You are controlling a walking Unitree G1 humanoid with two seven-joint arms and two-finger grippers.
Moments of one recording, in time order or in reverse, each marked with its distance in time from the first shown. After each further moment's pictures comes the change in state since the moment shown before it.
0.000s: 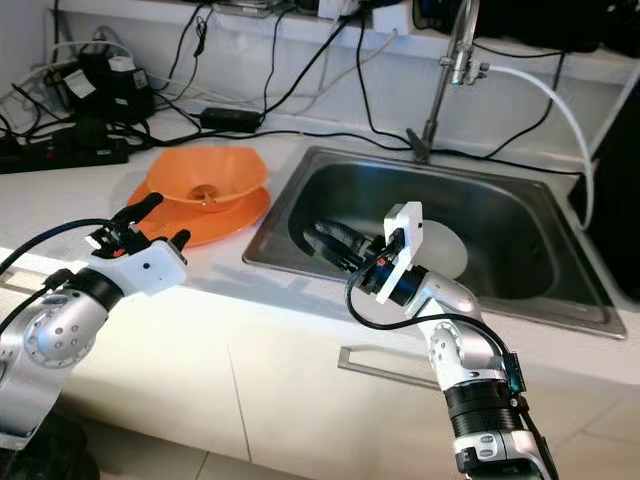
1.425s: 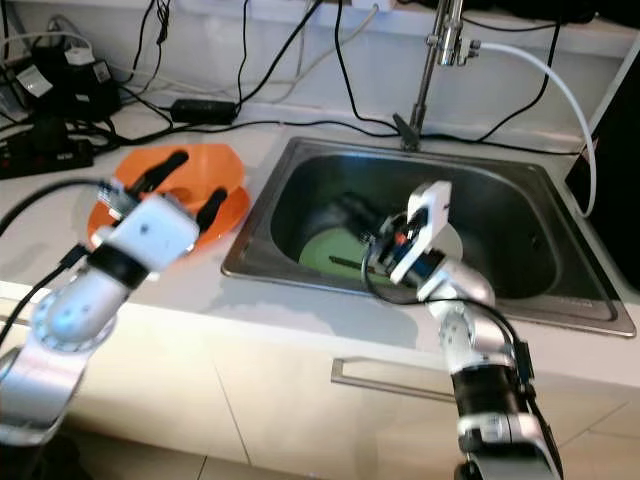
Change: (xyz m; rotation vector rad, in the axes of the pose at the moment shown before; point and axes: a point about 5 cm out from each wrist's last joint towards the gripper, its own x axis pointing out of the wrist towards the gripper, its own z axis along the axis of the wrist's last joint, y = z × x) left arm 0.002 0.019 0.052 -0.258 -0.217 0.092; right arm -0.005 -0.014 0.014 -0.020 -0.064 -0.071
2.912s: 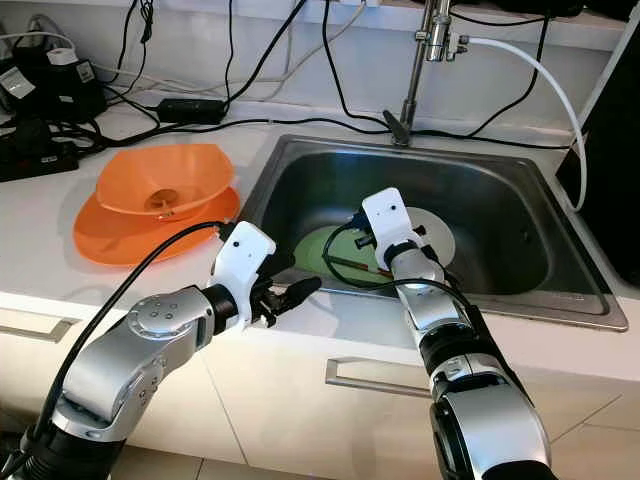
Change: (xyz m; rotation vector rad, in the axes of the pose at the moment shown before) left arm 0.023 -0.087 0.024 -0.805 0.297 -0.524; right arm 0.024 -0.047 -0.034 -0.581 0.378 -0.677
